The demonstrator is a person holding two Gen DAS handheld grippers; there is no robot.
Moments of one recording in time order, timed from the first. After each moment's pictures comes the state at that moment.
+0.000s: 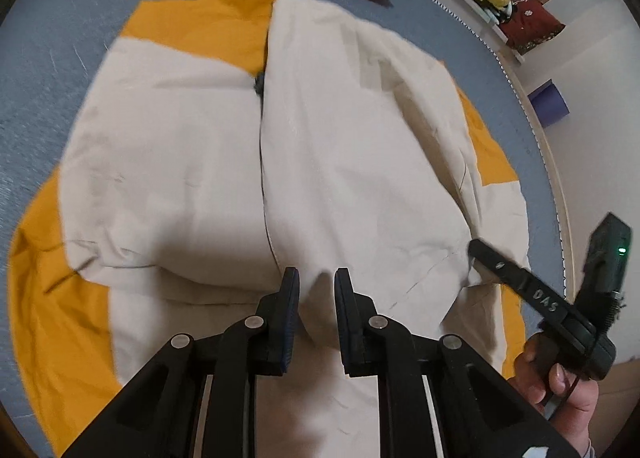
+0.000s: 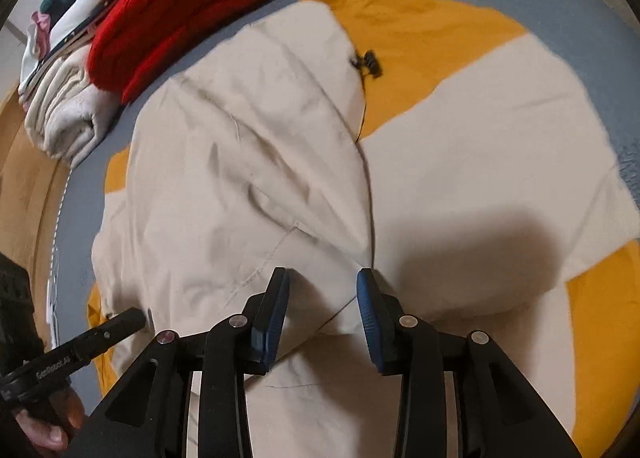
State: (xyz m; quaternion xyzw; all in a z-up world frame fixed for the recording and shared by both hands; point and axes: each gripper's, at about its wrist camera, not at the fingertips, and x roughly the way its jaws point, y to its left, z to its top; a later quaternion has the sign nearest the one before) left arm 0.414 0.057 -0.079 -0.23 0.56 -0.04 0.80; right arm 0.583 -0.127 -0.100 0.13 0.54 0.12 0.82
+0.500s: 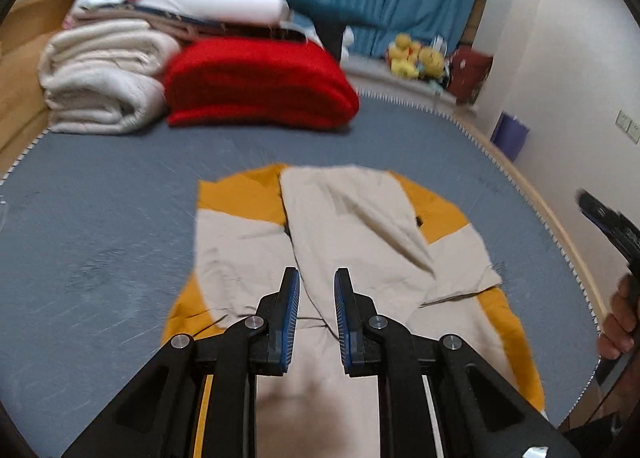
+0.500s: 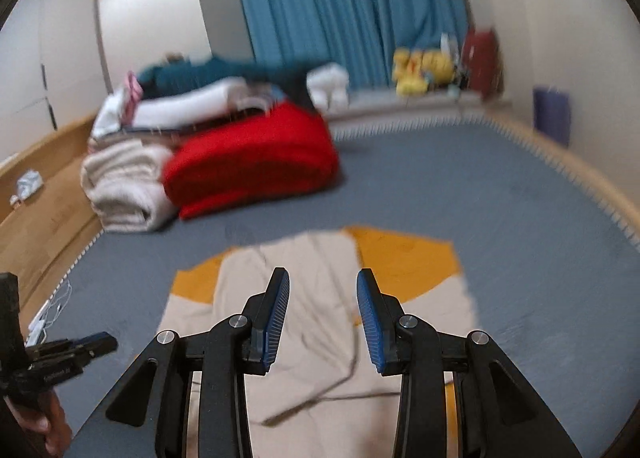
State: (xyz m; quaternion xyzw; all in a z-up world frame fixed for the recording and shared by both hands) left arm 0.279 0.072 0.072 -0.12 0.36 -0.02 0.93; right arm 0.448 -0.192 0.125 0.08 0.26 0.11 0.96
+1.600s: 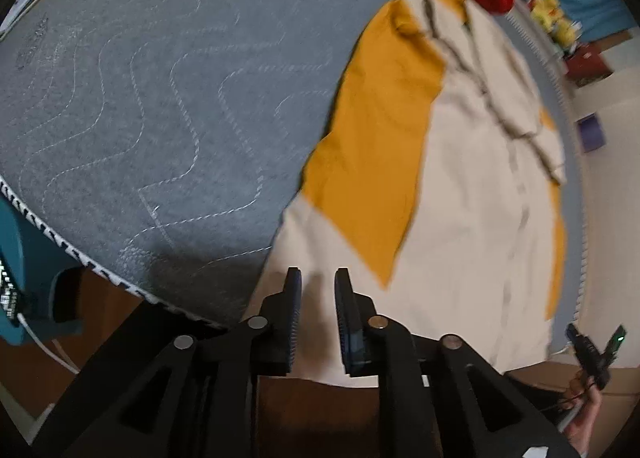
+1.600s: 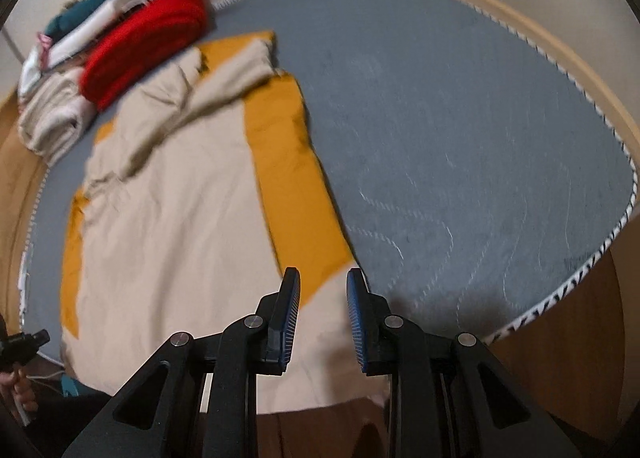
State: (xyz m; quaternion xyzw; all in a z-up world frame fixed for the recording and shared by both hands) left arm 0.064 0.167 -0.099 -0.29 0.60 0.09 0.74; right arm 0.234 -0.390 -0.042 0.13 0.55 0.00 0.83
